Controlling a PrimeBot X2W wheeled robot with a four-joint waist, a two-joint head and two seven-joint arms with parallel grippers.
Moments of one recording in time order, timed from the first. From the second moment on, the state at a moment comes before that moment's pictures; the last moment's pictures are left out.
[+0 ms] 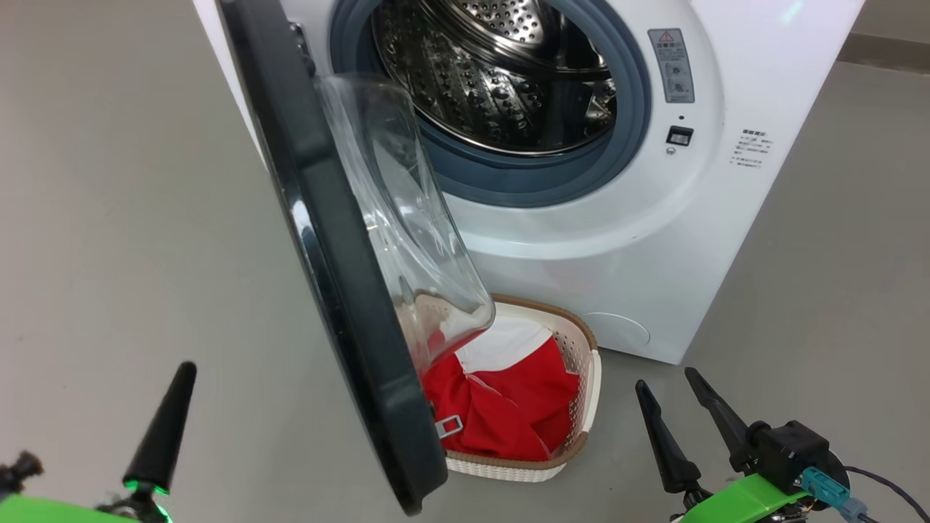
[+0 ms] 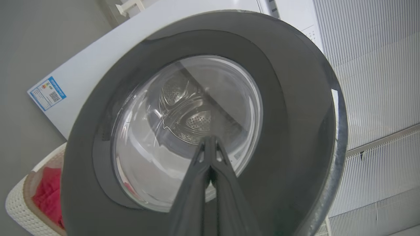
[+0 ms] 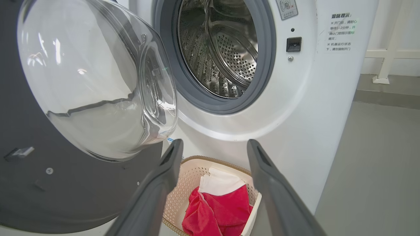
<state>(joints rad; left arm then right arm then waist) 0.00 0.36 -0.09 -0.05 -1.57 -0.12 -0.07 -0.01 -0.05 0.14 0.27 0.31 0.13 -0.26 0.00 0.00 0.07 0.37</state>
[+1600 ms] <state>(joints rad) -0.40 0.12 -0.07 -0.06 -1.49 -0.12 0.52 -0.14 -0.05 0.12 0.21 0.31 0.13 -0.26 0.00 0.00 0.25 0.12</state>
